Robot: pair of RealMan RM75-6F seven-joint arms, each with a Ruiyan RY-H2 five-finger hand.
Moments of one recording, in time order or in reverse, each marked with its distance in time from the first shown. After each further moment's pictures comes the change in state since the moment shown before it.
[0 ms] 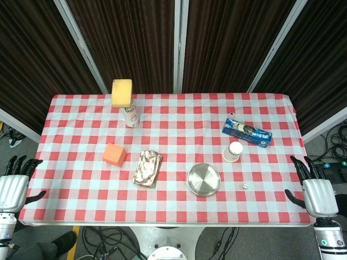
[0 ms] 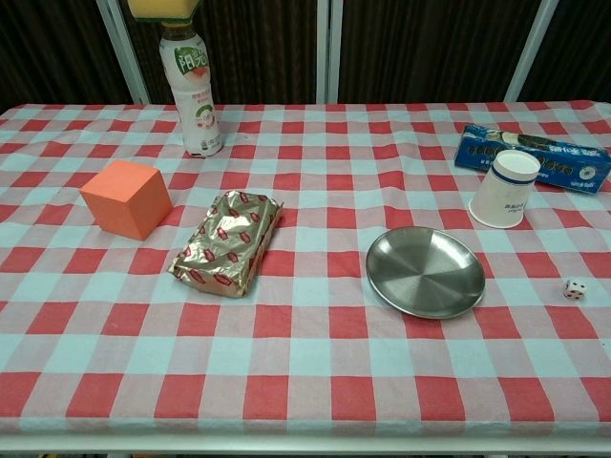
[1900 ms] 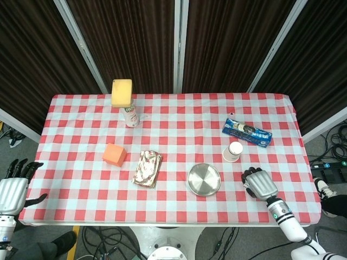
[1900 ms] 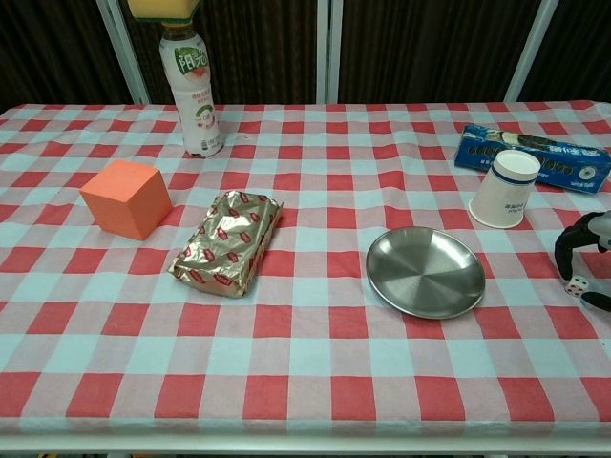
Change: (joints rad) left arm 0.014 -0.007 0.019 0.031 0.017 -0.001 -0.095; right arm 0.291 -0.327 -0.072 0.405 0.007 -0.446 -0.075
